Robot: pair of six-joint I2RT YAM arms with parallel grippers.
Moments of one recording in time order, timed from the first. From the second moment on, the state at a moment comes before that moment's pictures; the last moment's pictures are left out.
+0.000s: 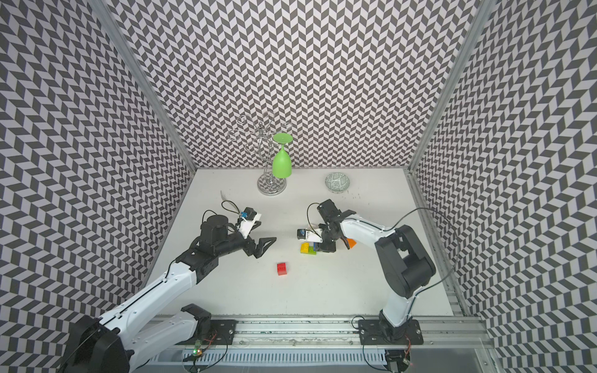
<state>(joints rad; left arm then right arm) -0.42 1.01 0.59 -0.04 0.44 0.10 0.54 1.74 1.09 -0.59 -0.32 -1.01</state>
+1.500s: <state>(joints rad) -0.42 1.02 0.59 -0.04 0.44 0.10 0.55 1.73 1.05 -0.56 -0.34 -0.95</state>
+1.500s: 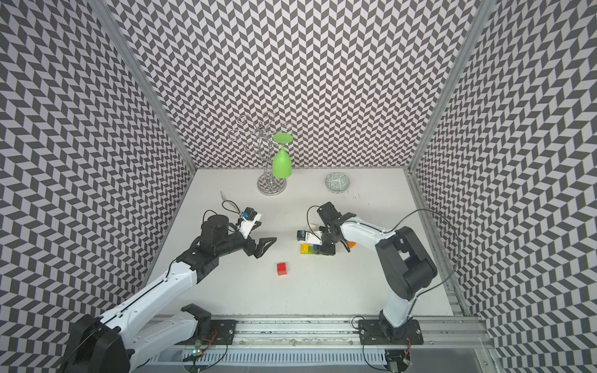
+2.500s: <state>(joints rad) -0.42 0.96 0.59 -0.02 0.36 0.09 0.60 1.82 1.17 -0.65 -0.23 -0.84</state>
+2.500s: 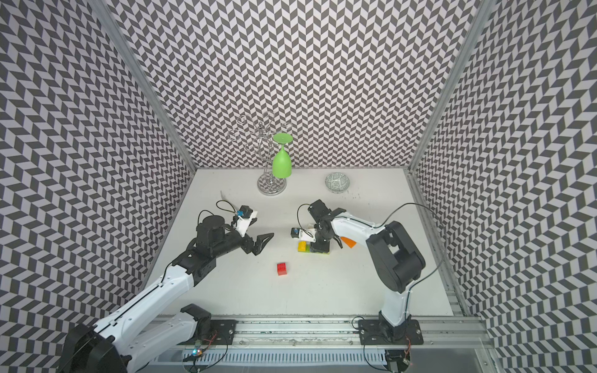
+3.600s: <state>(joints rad) -0.63 1.08 0.69 -0.02 0.46 0.12 0.32 1.45 0.93 -0.54 -0.11 -0.47</state>
